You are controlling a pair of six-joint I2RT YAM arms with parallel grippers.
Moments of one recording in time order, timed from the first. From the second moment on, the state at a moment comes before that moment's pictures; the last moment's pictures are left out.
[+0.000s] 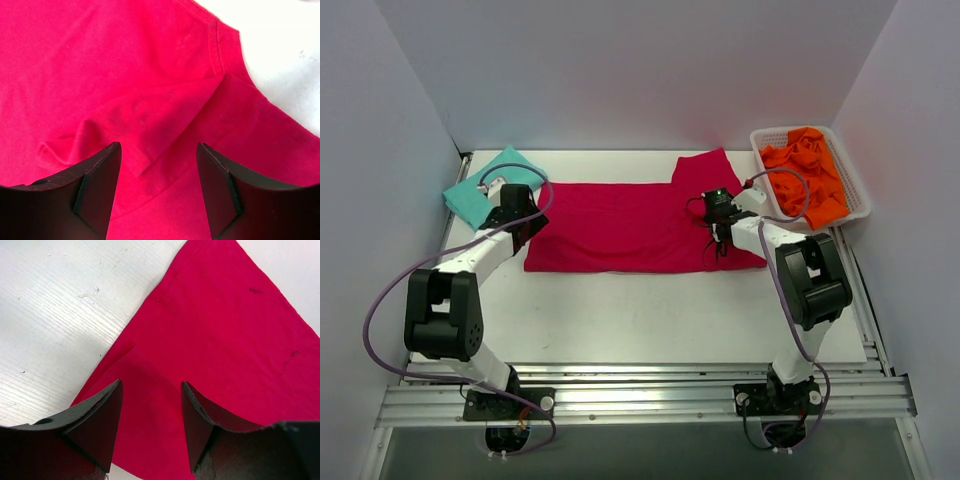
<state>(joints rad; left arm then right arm) -0.12 1.62 1.04 -0.15 -0.28 -0.73 0.33 1.83 1.11 -0.16 0.60 0.92</state>
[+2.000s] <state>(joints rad) -0.13 1.67 1.04 -0.12 -0.28 -0.73 0.25 2.01 1.20 -0.09 0.54 0.92</state>
